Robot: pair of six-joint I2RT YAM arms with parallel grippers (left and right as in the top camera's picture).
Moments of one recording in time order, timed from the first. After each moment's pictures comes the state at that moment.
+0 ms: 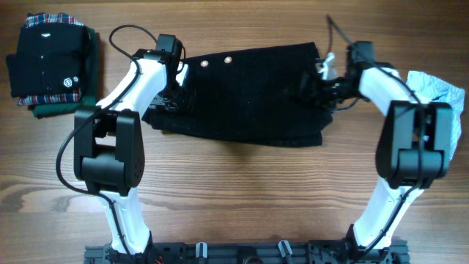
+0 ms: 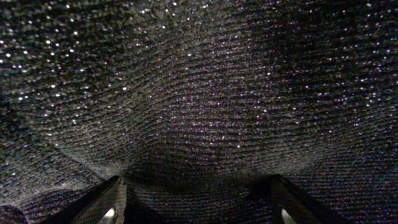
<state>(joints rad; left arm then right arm) -0.17 2.10 1.51 -0.92 0.00 -0.04 -0.02 2.10 1.35 -0.64 -0.77 0.18</state>
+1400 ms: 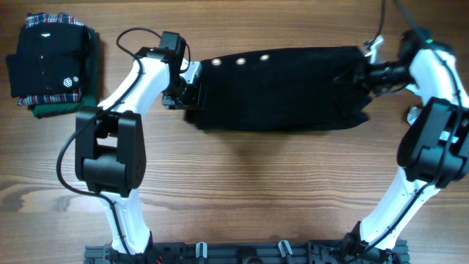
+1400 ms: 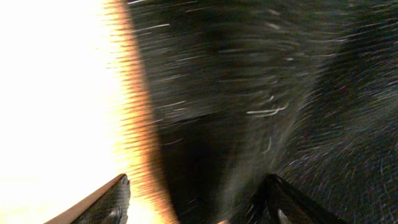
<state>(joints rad) -0.19 2.09 1.53 -0.93 0.26 -0.07 -0.31 2.16 1.72 -1.11 -0.79 -0.09</state>
